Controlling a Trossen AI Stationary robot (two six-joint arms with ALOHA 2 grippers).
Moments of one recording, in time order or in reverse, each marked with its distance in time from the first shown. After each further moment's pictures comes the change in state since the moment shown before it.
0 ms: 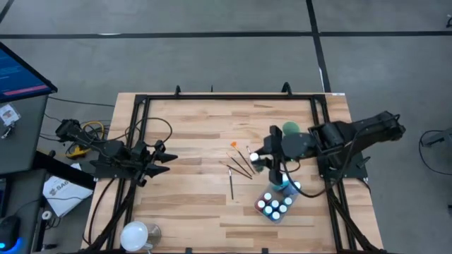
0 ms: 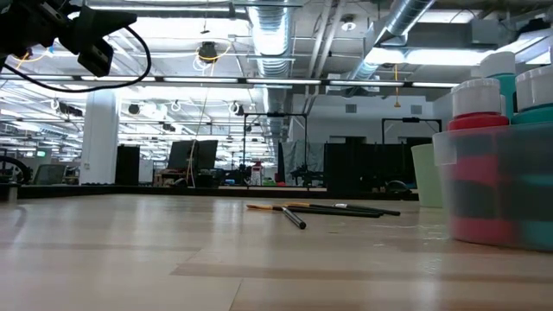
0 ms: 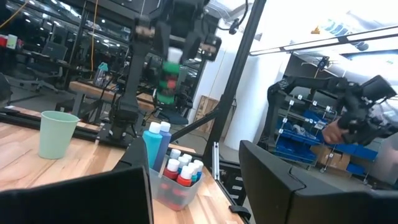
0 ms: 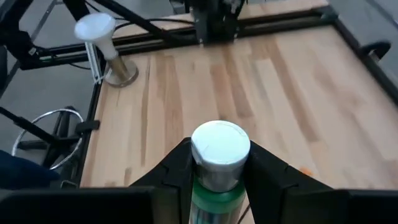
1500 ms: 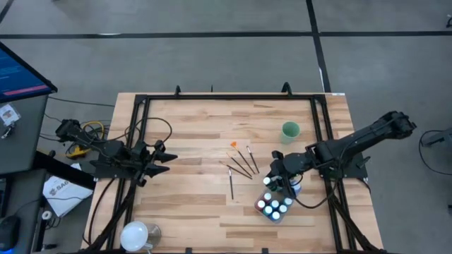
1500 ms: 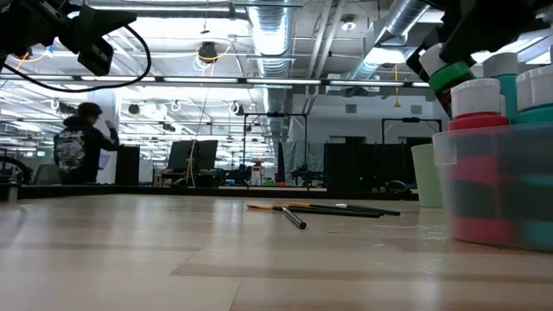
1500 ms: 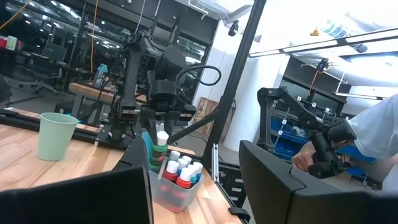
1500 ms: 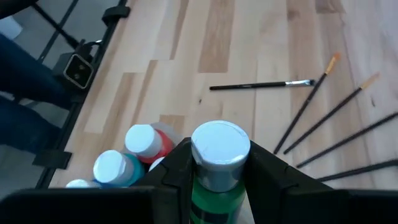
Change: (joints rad) left arm 0.000 0.000 0.000 0.007 0.000 0.000; right arm 0.013 -0.198 -0.735 0.450 -0.284 -0.073
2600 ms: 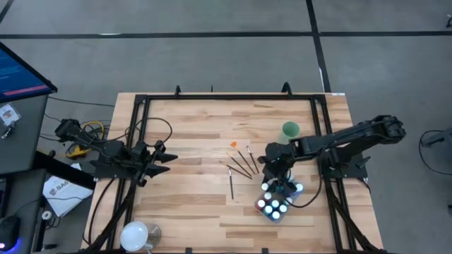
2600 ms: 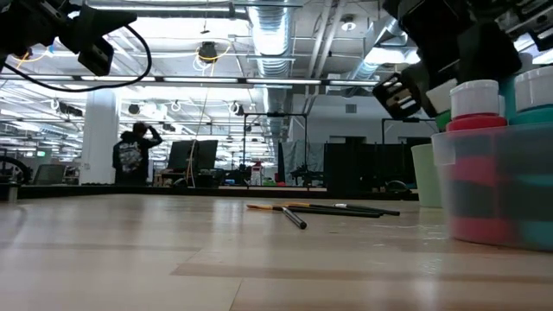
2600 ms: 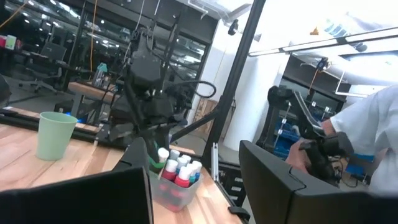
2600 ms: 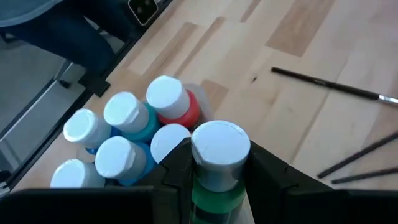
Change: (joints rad) left arm 0.000 0.018 0.000 0.013 0.002 0.000; right arm -0.231 0.208 0.001 0.058 -0.515 -0.471
